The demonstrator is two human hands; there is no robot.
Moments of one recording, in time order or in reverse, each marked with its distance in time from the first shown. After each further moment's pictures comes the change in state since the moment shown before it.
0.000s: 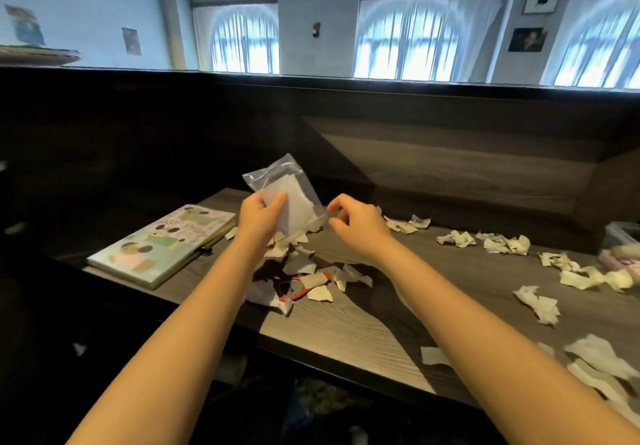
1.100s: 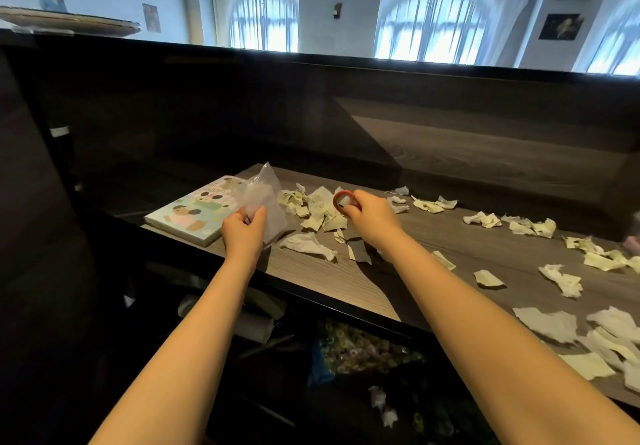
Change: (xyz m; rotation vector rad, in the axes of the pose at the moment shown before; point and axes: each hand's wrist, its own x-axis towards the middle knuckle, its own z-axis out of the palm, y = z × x) left_hand -0.039 -0.053 -0.090 0.007 0.217 -0.063; right_hand -0.004 -0.016 0.053 -0.126 0.032 0.151
